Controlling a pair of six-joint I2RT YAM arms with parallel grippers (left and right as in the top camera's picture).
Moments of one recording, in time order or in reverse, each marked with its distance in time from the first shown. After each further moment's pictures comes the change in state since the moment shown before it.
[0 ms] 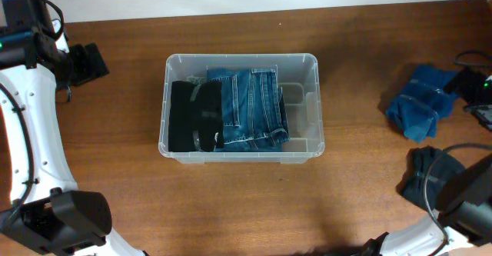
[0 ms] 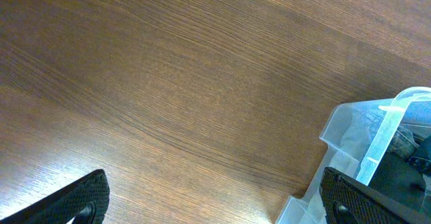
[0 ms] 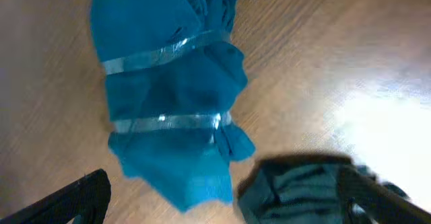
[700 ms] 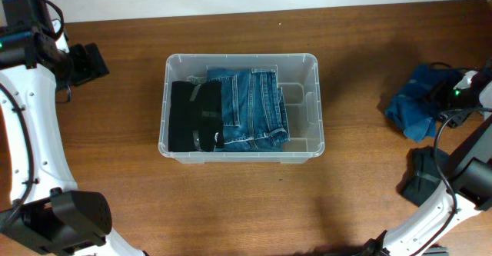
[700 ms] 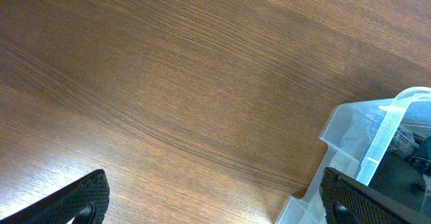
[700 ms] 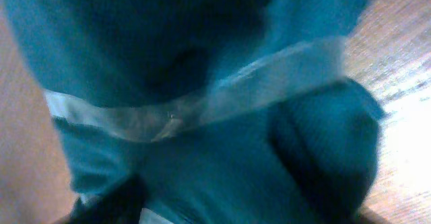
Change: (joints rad) left arm 0.000 0.000 0.000 0.000 0.000 0.000; right arm 0.000 0.280 -0.015 0.169 -0.209 -0.049
